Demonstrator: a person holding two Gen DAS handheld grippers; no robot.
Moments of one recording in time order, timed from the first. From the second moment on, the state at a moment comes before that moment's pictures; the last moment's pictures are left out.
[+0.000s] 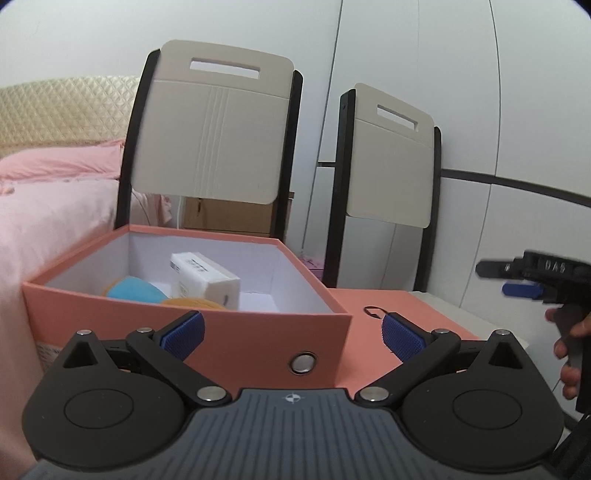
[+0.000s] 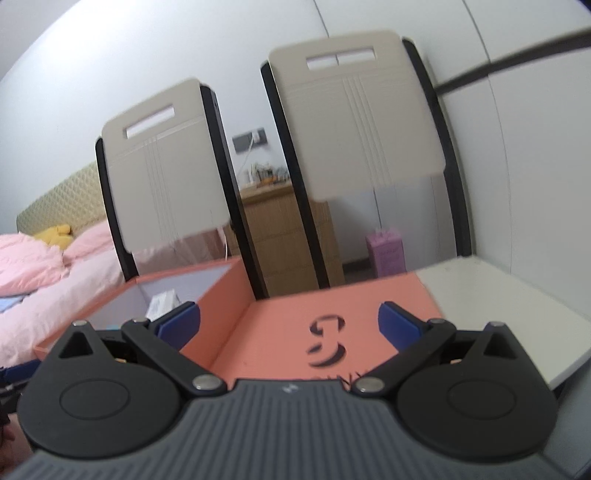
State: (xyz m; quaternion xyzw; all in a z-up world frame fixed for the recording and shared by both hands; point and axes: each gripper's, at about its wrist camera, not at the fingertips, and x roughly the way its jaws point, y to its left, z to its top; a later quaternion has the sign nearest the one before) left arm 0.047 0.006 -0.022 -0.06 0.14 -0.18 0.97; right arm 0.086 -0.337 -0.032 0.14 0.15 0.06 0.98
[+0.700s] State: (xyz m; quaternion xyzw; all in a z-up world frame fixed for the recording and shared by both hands) left arm 0.084 -0.080 -0.108 0.00 0.25 -0.27 0.93; right arm 0.119 -0.430 -0.126 0.14 0.28 0.04 0.95
